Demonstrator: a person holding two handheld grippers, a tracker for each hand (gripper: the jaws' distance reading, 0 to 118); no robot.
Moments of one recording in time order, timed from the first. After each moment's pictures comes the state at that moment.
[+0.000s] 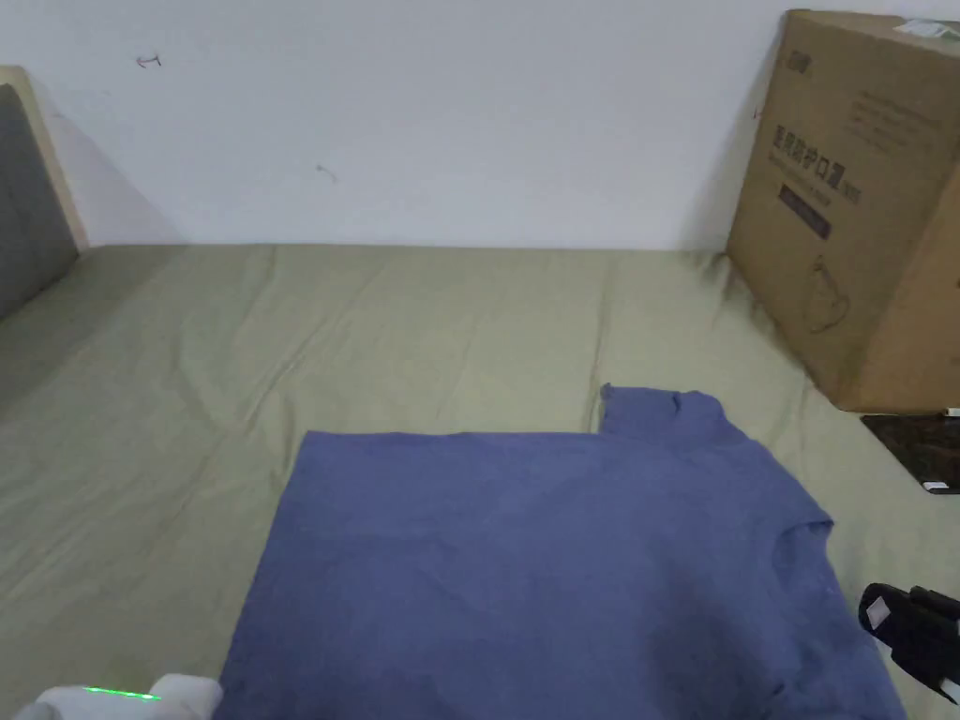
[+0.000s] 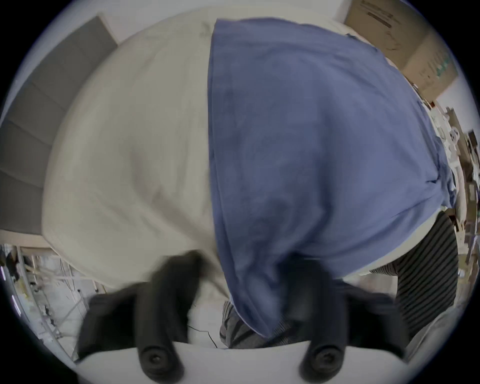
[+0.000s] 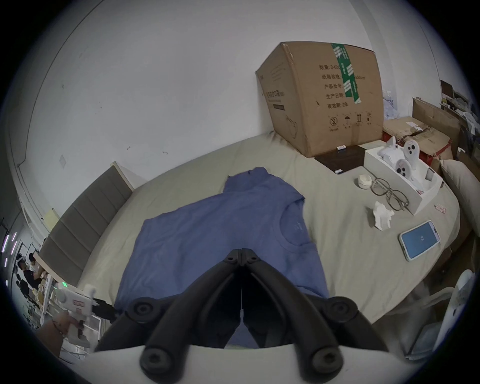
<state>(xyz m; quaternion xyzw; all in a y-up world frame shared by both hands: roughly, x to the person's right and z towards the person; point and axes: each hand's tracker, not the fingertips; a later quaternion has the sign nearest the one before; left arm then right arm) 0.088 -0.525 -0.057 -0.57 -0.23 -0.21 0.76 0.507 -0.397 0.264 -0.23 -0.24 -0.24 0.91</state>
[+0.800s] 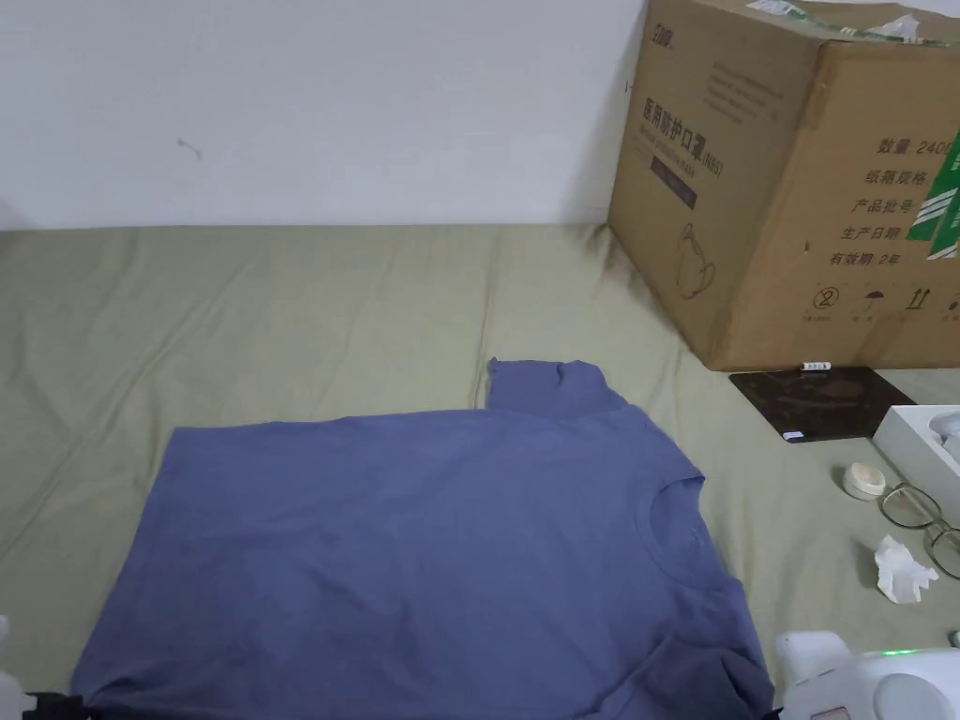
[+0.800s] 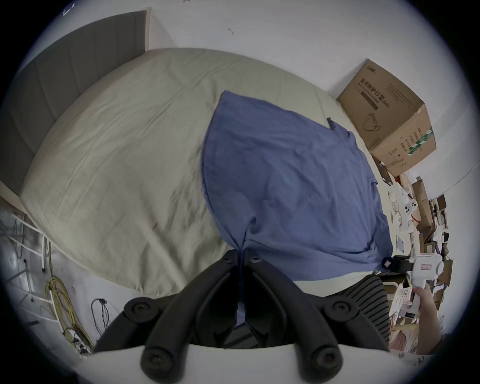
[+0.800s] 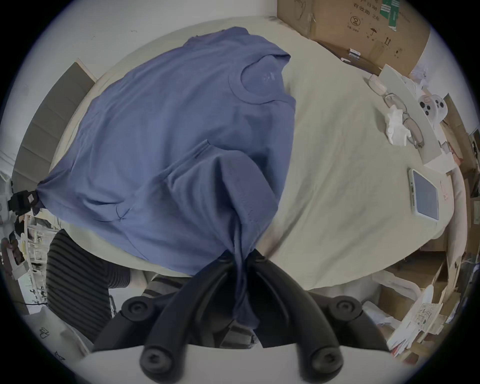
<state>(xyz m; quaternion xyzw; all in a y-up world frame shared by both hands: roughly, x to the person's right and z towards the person) 0.086 -0.436 -0.043 -0.54 -0.25 0.00 0.81 0.557 -0.502 0.267 -0.57 -0.19 -0.20 0.78</state>
